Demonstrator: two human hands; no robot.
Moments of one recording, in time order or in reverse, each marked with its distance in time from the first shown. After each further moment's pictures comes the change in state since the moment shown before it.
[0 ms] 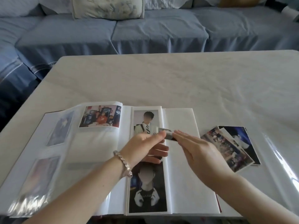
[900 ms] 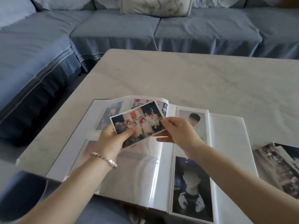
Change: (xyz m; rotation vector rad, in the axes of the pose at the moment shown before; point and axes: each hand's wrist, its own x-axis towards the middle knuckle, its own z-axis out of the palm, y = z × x) left_hand -0.052 -0.044 -0.143 -0.223 0.770 0.243; right_hand 0.107 -0.091 0.097 1.055 -0.385 0.609
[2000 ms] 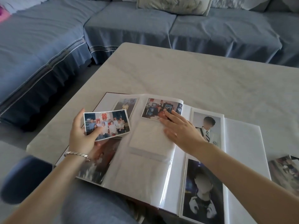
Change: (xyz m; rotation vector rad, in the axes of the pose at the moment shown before) left_hand 0.043 -0.046 -0.112 0.360 0.309 0.277; right_hand 0.046 0.033 0.000 -1.292 -0.164 -0.444
